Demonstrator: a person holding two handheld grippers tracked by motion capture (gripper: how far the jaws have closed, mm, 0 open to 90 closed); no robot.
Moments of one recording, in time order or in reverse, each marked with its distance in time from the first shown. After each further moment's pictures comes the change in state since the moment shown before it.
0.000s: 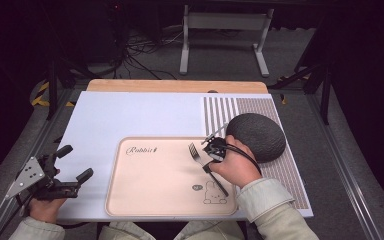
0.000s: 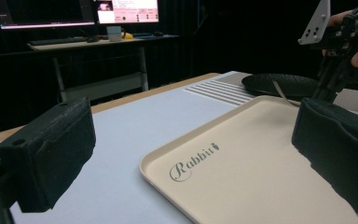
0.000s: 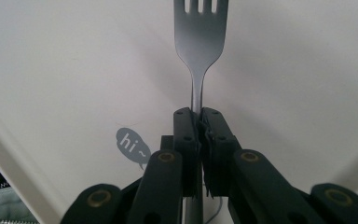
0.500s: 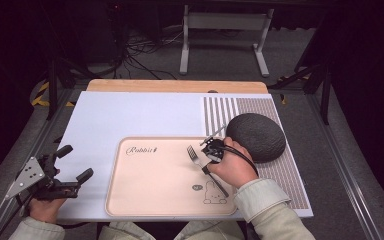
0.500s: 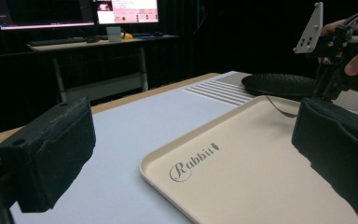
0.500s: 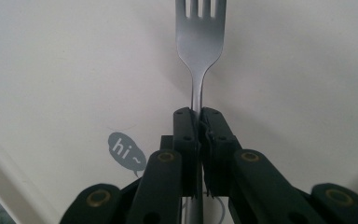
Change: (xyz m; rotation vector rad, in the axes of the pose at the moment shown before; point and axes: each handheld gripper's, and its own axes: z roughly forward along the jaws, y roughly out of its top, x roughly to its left) left arm 0.000 0.000 0.000 0.000 -0.001 0.002; right arm -0.002 0.000 0.013 0.019 -0.003 0.025
